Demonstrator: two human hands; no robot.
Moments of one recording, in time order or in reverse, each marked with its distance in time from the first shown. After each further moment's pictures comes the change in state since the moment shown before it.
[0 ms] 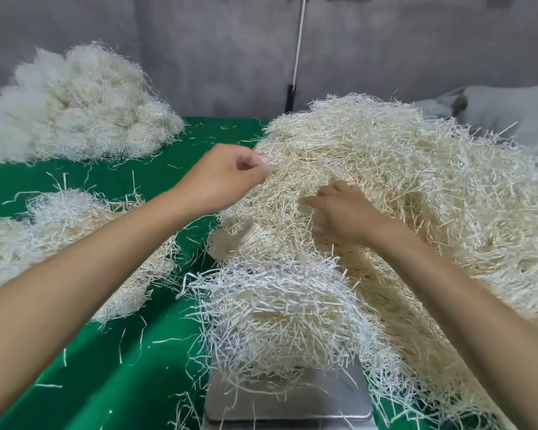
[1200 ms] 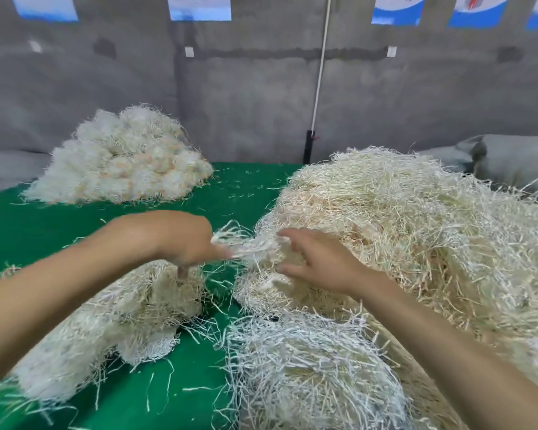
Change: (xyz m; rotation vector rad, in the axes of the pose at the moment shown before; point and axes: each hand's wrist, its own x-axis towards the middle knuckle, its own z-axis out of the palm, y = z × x) left_hand -0.035 0.000 -0.084 0.843 -0.526 -0.259; right_hand 0.035 -0.057 0.010 0.306 0.197 -0.247
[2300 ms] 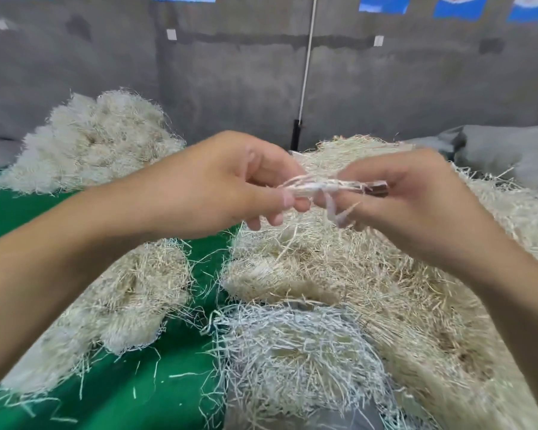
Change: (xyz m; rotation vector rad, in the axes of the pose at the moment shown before) left_hand -0.067 0.061 -0.043 -0.871 0.327 0.613; right_hand -0.088 -0.083 -0.148 0.415 0.322 -0.052
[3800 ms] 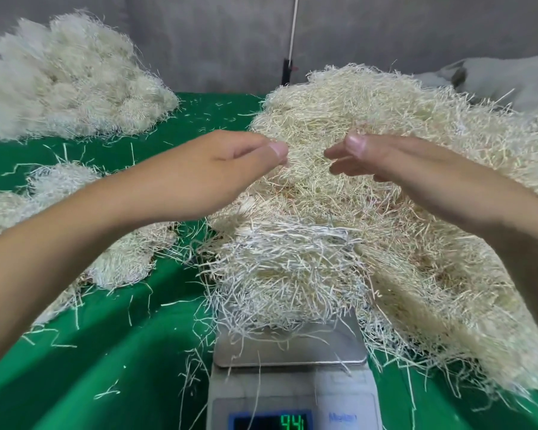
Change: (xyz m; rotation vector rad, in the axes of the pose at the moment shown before) left_hand -0.014 -0.046 0.048 0.192 0.015 -0.167; right_hand -0.050 0.028 -0.006 -0.076 -0.298 0.444
